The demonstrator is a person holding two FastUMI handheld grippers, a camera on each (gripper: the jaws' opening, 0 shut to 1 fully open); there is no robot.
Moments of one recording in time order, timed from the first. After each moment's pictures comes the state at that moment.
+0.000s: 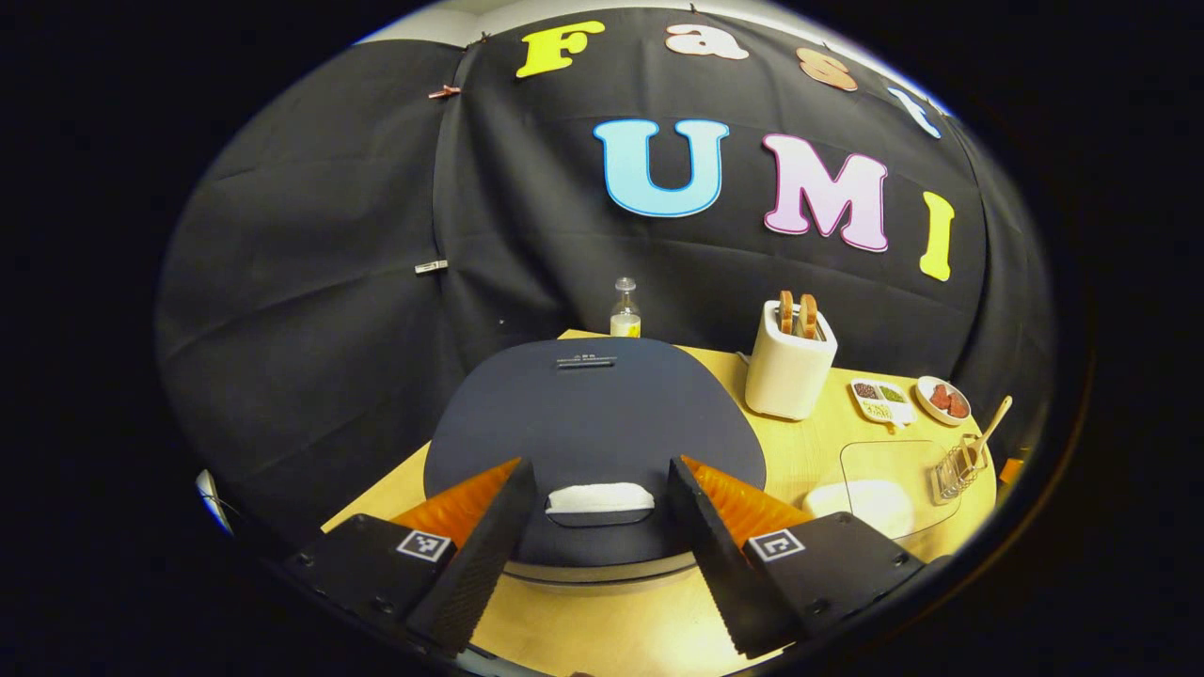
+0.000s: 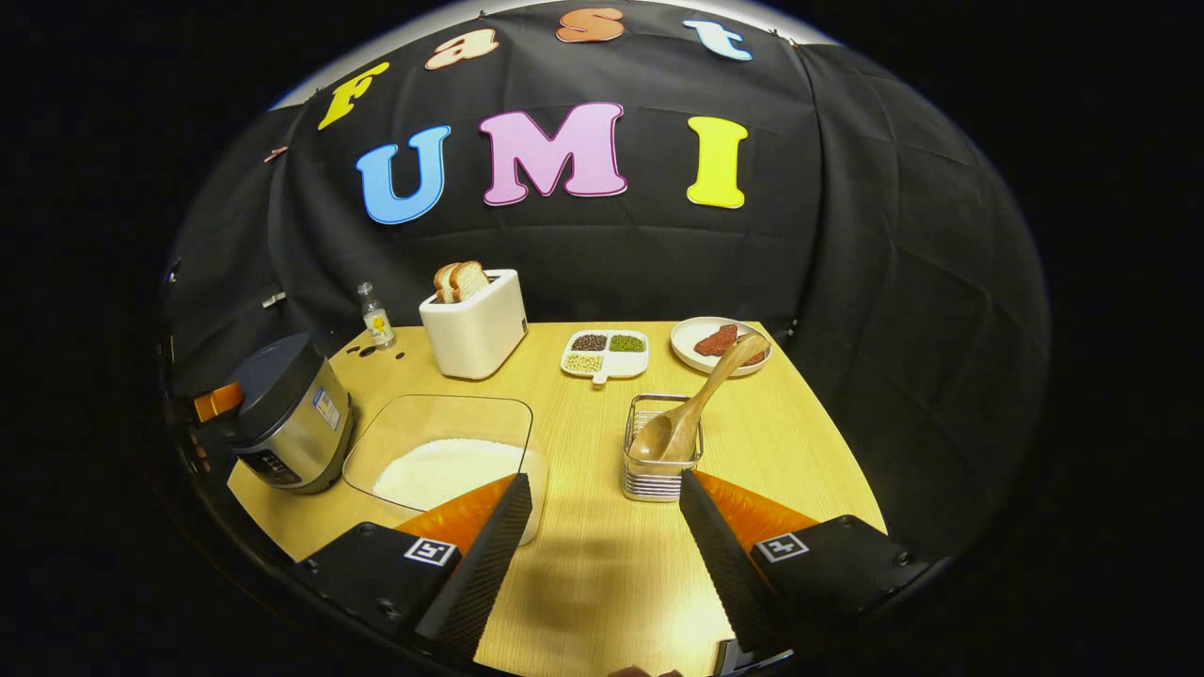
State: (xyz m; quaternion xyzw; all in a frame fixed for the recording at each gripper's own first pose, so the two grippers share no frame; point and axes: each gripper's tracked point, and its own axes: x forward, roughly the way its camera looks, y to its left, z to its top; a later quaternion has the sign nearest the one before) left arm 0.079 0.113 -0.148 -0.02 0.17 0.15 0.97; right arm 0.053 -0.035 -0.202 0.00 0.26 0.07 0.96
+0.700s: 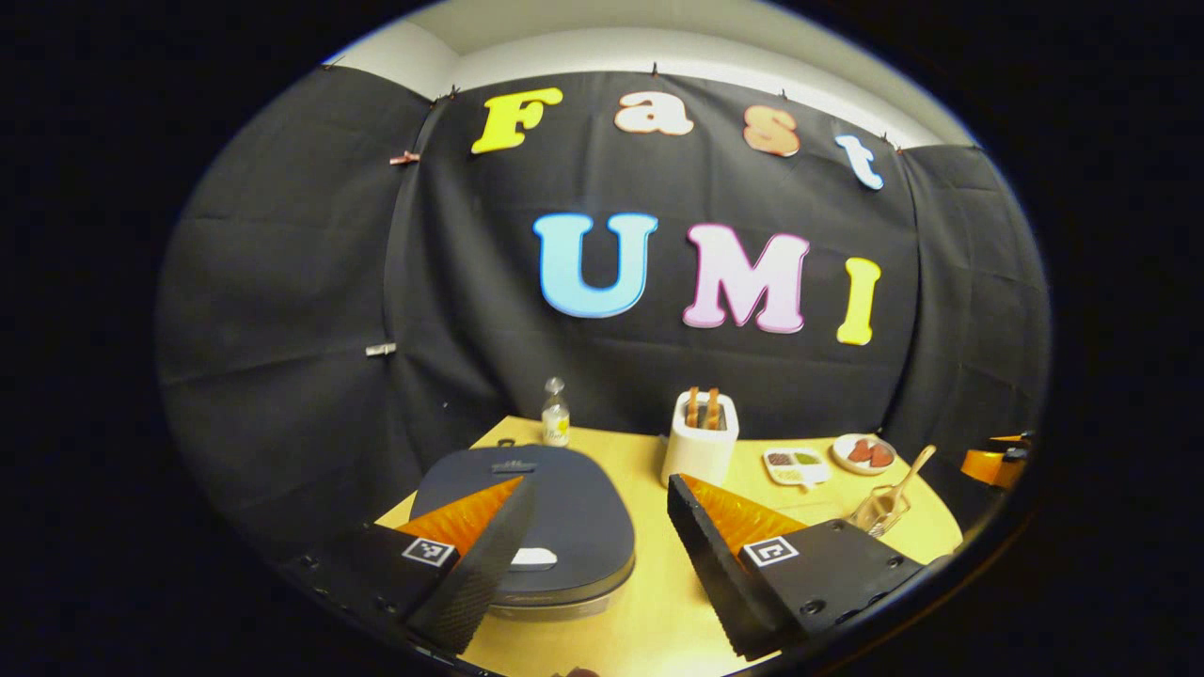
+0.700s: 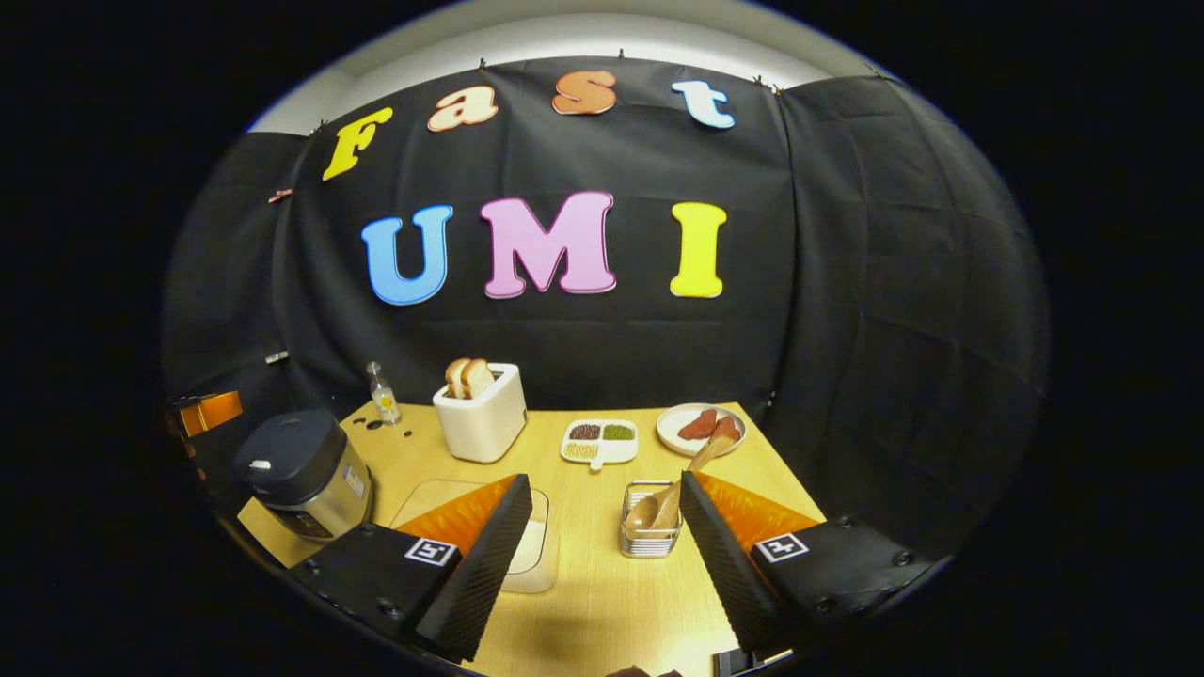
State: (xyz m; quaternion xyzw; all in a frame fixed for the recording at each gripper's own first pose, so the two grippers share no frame) left arm 0.042 0.028 -0.006 -0.02 0.02 0.05 1.00; right arm 0.040 -0.032 -0.056 0.01 0.12 0.04 0.99
